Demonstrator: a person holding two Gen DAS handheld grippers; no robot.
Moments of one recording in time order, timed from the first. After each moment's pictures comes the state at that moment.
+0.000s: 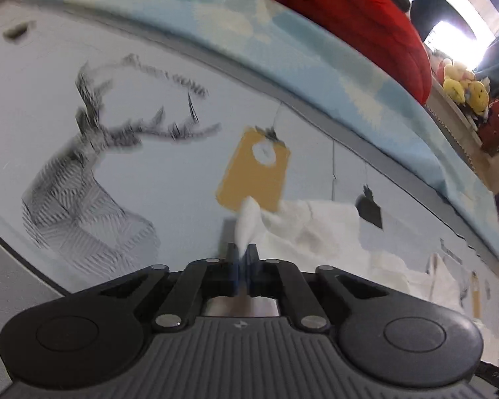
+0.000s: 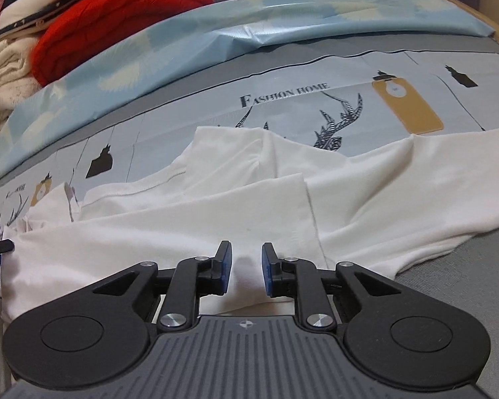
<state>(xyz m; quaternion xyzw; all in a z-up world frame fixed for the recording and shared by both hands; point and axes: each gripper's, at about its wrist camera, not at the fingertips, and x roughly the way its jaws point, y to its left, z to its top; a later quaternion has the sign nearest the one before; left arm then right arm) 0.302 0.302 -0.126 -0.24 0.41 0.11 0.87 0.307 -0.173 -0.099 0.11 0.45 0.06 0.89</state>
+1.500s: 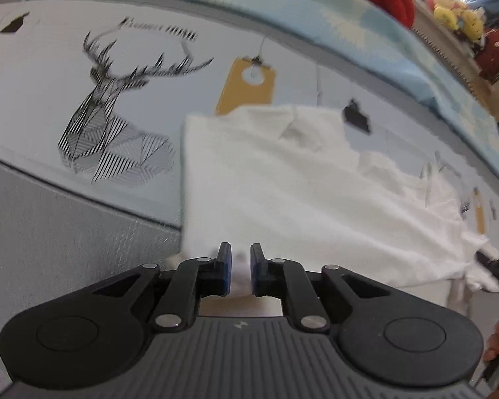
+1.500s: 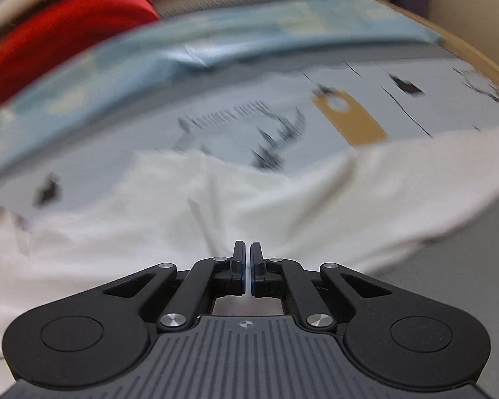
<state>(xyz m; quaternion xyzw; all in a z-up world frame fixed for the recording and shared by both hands) 0.263 0.282 -0.108 -0.18 0.55 0.06 0.81 0.308 -0.185 -0.093 0.11 0.41 -0.02 0.91</state>
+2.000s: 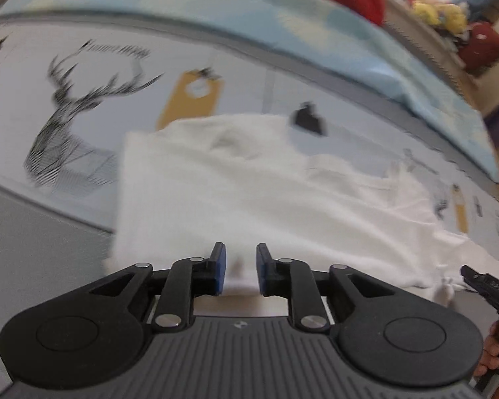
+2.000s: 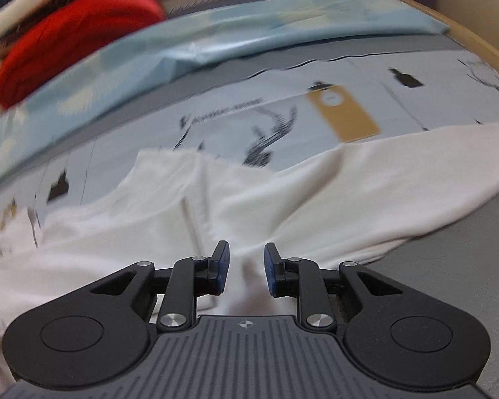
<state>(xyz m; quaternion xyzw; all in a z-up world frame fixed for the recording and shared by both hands) 0.270 0.213 -0.065 -0.17 0.52 0.03 0.84 0.302 -0.229 -0.086 0.13 0.43 -0.02 0.89</state>
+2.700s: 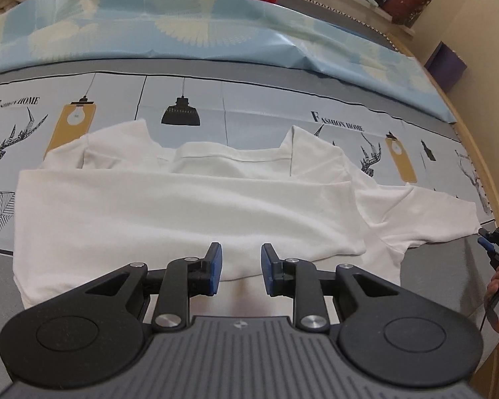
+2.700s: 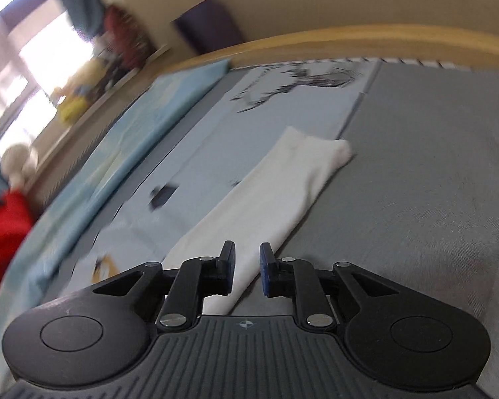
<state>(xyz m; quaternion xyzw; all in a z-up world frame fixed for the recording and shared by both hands) 0.272 0.088 -0.057 -0.09 0.51 -0.05 0.86 0.251 -0.531 -0.129 0.37 0.26 -0.22 0.87</state>
